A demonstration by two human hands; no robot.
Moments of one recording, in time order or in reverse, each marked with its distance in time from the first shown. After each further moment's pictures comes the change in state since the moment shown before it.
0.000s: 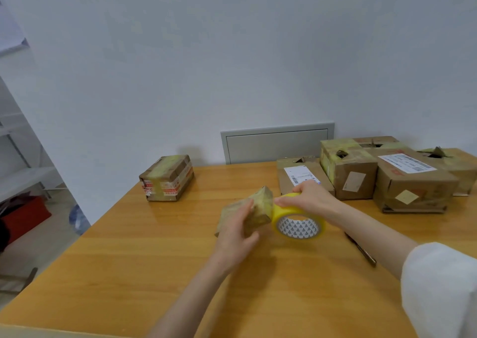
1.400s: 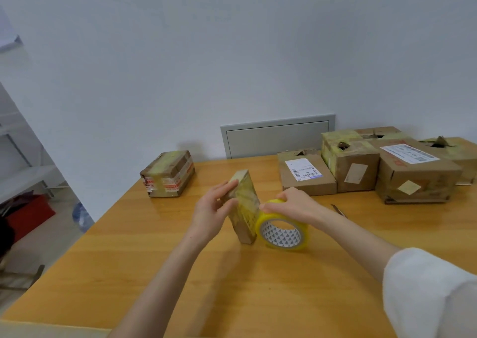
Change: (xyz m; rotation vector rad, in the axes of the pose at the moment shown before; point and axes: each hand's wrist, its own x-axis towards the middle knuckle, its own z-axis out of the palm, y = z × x) left_hand 0.013 -0.002 -0.055 -0.139 0.115 -0.018; right_hand -0.010 -0.013 0.033 -0.034 -0.142 -0.028
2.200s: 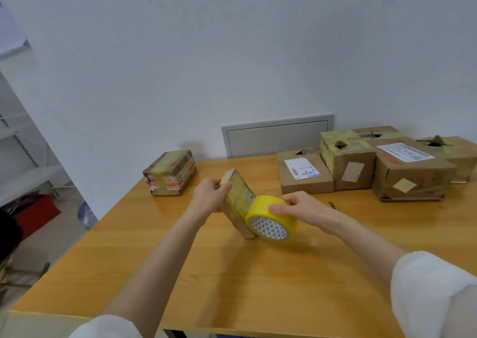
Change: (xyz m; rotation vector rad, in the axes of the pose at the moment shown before) left_hand 0.023 0.031 -0.007 0.062 -0.022 -0.387; right_hand -0.017 0.024 -0.007 0.283 -0.105 -0.095
